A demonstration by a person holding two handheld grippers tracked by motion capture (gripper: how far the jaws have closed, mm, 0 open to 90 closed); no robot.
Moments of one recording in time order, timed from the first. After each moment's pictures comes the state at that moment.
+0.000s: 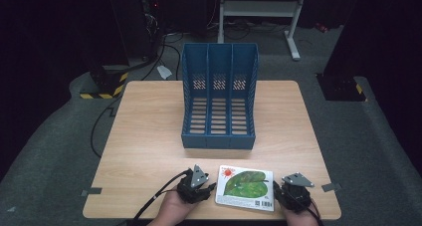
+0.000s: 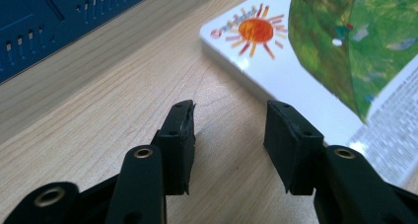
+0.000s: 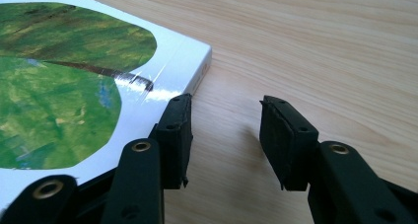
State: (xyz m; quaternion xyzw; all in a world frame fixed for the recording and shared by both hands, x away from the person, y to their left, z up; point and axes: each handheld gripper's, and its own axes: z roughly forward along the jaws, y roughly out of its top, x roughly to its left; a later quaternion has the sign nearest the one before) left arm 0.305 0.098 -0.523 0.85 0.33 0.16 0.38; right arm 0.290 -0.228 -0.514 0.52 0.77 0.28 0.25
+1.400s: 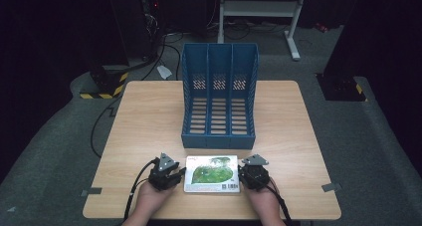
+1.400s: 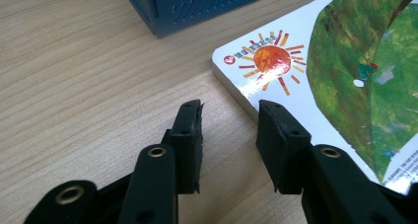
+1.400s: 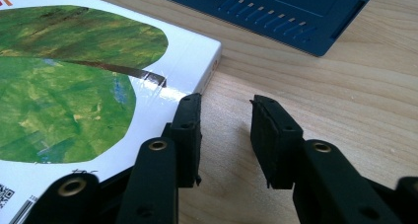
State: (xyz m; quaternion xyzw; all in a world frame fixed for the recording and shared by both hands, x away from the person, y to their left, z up) left arm 0.332 0.185 -0.524 0.80 0.44 0.19 0.37; right arm 0.344 -0.126 -0.516 0.48 0.79 0.30 0.22
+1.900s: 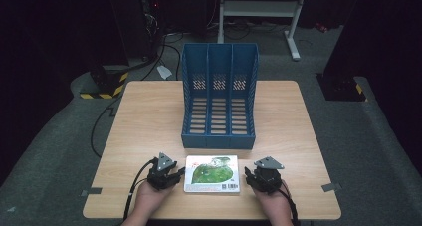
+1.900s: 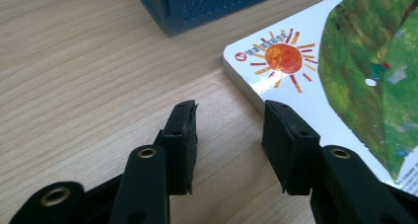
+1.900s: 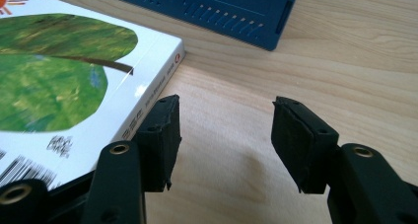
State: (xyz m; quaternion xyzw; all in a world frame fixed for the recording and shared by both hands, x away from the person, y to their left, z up) left arm 0.332 0.189 -0.524 0.79 0.45 0.20 0.37; right arm 0.331 -0.159 -0.508 0.48 0.78 0.33 0.23
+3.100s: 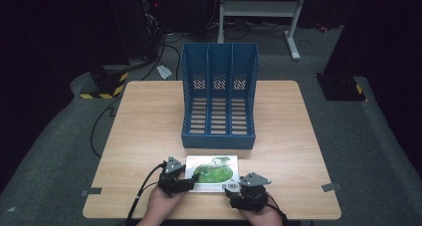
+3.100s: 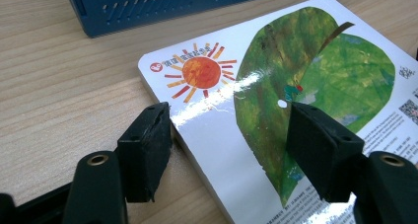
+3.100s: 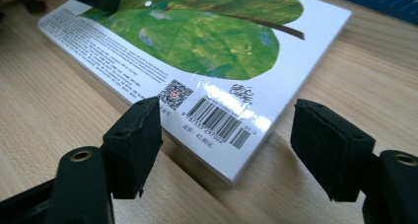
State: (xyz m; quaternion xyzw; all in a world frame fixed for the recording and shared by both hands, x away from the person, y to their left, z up) left arm 0.322 0.156 -0.524 0.77 0.47 0.14 0.41; right arm 0.292 -0.124 -0.519 0.39 0.83 0.37 0.14
